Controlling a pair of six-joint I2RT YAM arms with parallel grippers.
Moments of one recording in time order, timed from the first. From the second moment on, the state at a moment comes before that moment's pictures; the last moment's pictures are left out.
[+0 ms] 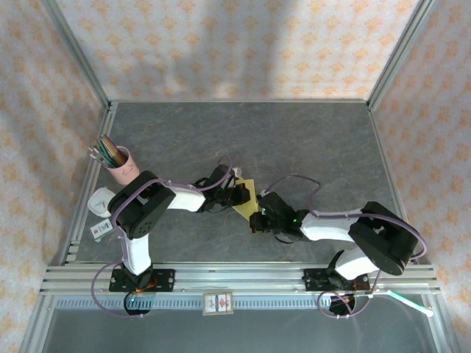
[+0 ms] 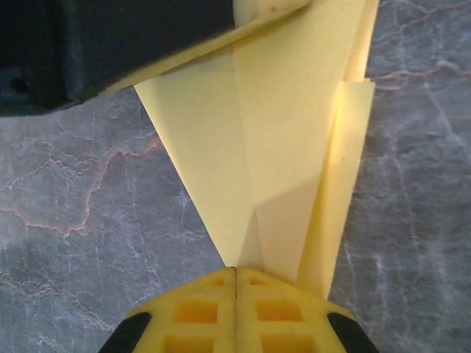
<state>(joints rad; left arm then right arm) -0.66 1.87 0.83 0.28 0.31 -0.88 0.87 1.43 0.45 0.11 -0.11 0.77</state>
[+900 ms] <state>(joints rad) -0.66 1.87 0.83 0.27 0.31 -0.86 0.83 1.21 0.32 0.11 -0.16 0.83</state>
